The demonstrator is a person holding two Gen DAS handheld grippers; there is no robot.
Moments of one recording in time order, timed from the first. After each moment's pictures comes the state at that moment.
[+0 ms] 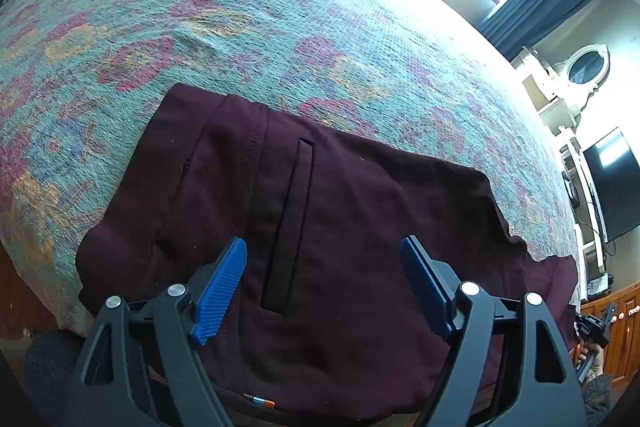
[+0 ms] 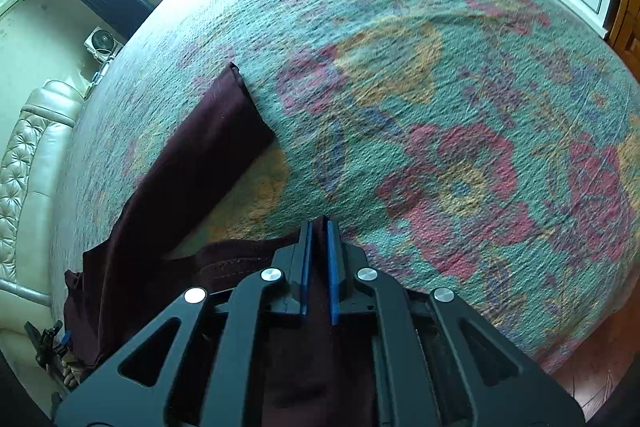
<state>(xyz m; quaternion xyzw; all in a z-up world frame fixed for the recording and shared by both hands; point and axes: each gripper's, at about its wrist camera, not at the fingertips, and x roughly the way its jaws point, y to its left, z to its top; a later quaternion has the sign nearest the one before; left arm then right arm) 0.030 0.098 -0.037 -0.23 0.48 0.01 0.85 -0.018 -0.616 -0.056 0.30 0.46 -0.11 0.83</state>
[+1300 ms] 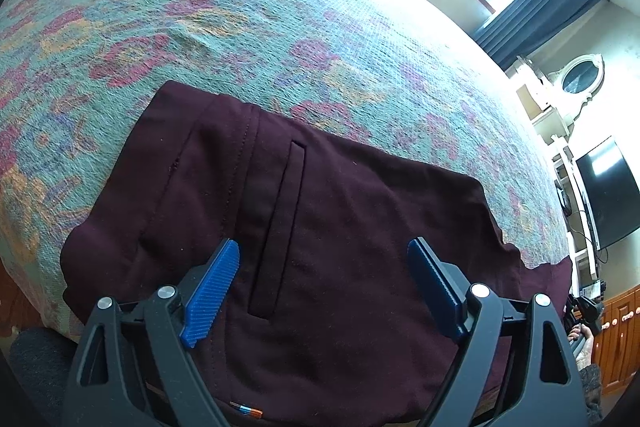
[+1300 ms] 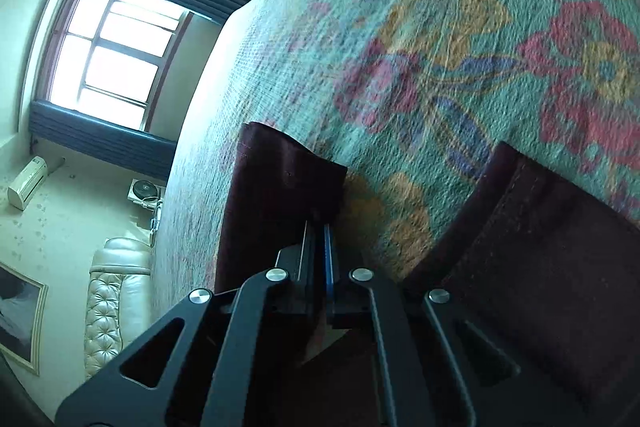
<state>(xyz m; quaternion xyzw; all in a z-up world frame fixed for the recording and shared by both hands) 0.030 0.099 -0.040 -0.25 0.46 0.00 0.85 0.031 -0.565 -0.107 0.55 0.26 -0.13 0.78</state>
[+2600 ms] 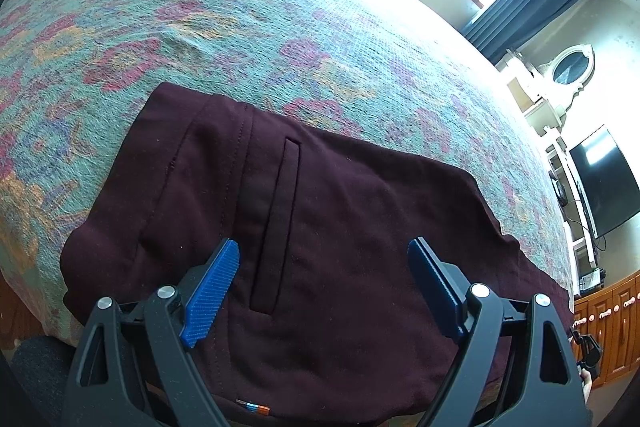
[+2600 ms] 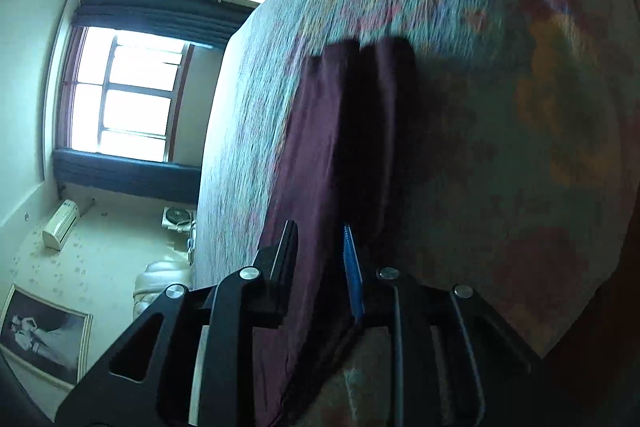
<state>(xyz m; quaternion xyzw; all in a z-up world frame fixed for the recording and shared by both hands) 0.025 0.100 -0.040 -0.24 0.46 -0.02 0.86 -0.095 -0.503 -0.131 0.64 0.24 -0.10 0.73</state>
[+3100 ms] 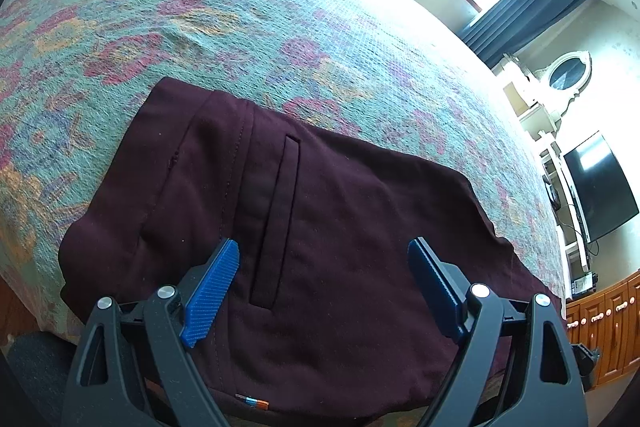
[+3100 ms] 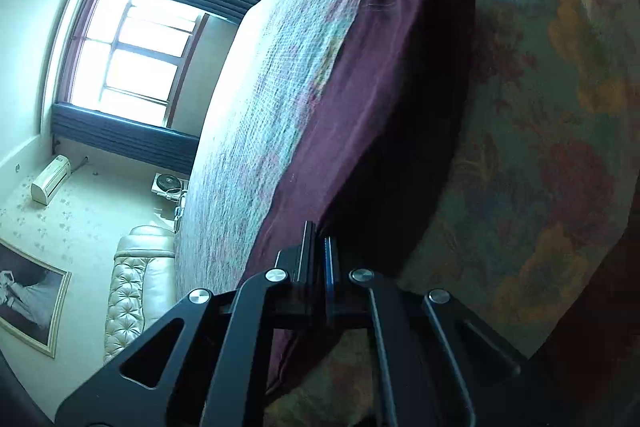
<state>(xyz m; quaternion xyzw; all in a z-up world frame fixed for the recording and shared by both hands) 0.021 0.103 -0.039 -0.25 0.46 -0.03 0.85 -0.084 -0.463 -0.112 0.59 0.27 -0.10 0.76</state>
